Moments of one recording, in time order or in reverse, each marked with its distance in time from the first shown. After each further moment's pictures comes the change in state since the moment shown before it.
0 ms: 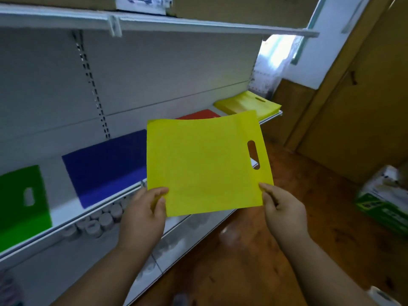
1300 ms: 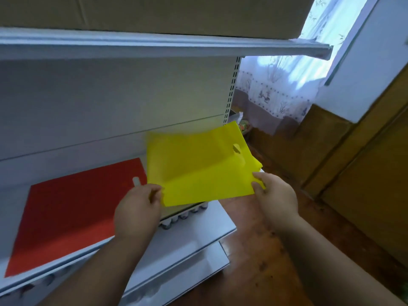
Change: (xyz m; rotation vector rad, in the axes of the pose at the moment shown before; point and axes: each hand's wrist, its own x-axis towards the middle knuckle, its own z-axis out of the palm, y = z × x) left_hand 0.356 0.184 0.401 0.372 0.161 -0.203; right_hand 0.581 0.245 0.015 -0.155 -0.240 -0.243
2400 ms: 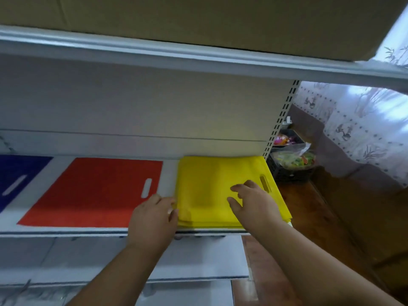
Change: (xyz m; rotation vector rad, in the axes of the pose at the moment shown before) left_hand 0.018 0.048 0.086 0.351 0.136 -0.097; right_hand 0.139 -0.007 0.048 -0.037 -0.414 -0.539
